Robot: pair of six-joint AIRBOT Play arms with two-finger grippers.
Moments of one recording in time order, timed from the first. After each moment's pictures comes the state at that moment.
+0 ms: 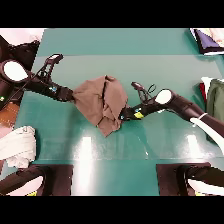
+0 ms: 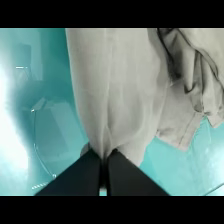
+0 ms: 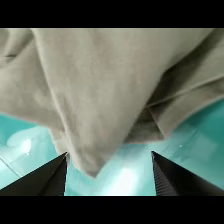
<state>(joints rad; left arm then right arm) -0.18 -1.17 1.19 1.17 -1.24 -1.38 0.48 -1.36 0.94 -0.83 0.92 1.46</state>
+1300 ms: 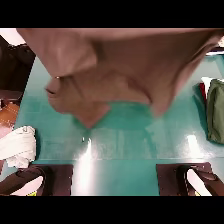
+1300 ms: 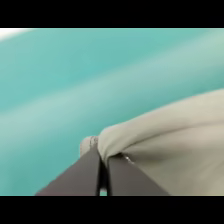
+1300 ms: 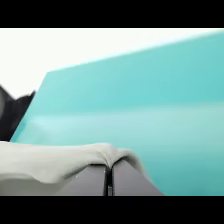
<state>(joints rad) -0.18 -1.10 2.08 1.45 -1.34 -1.41 -0.31 -0.81 1.49 -0.82 1.11 1.46</state>
